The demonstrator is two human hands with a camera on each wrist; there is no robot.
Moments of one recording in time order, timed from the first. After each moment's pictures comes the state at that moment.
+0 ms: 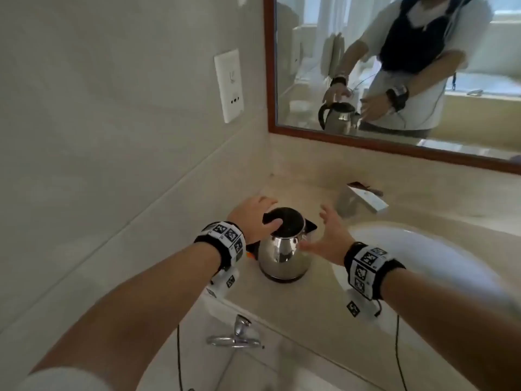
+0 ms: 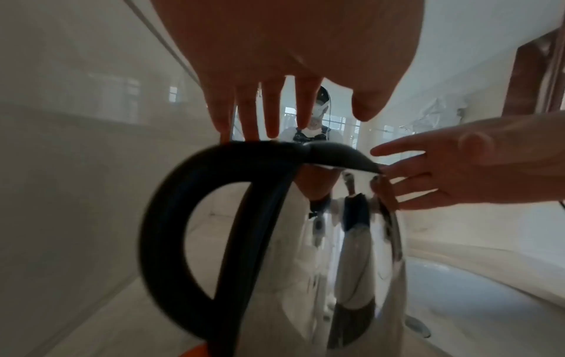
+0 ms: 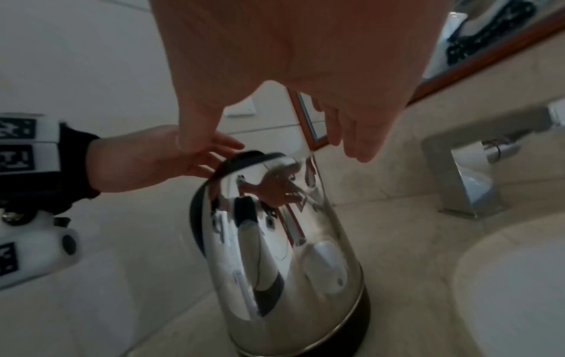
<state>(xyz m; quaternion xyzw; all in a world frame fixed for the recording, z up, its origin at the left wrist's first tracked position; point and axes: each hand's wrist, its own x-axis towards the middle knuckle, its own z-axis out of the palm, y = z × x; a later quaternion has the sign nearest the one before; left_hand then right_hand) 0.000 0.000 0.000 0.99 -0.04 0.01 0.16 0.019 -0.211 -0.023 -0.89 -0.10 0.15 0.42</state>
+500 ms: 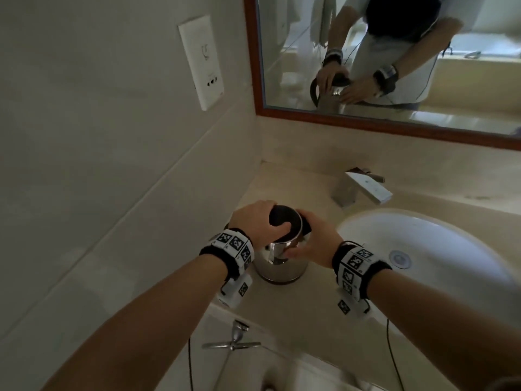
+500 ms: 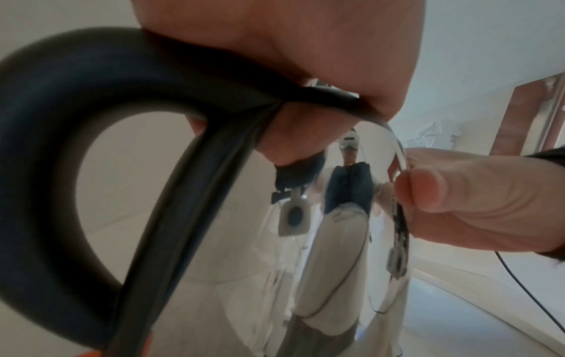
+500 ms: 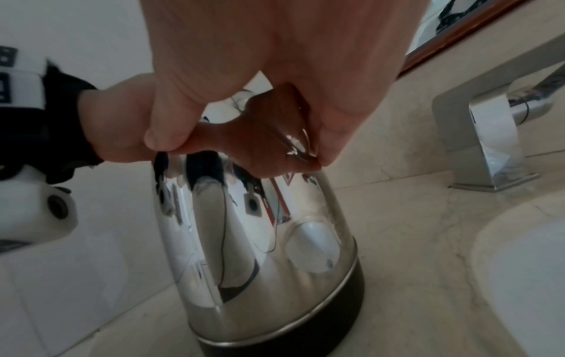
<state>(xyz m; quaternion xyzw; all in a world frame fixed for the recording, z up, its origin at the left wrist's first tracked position) 0.031 -0.021 -0.024 0.99 0.01 -0.02 0.13 0.044 -0.193 -0.047 -0.87 -0.17 0.17 0.44</state>
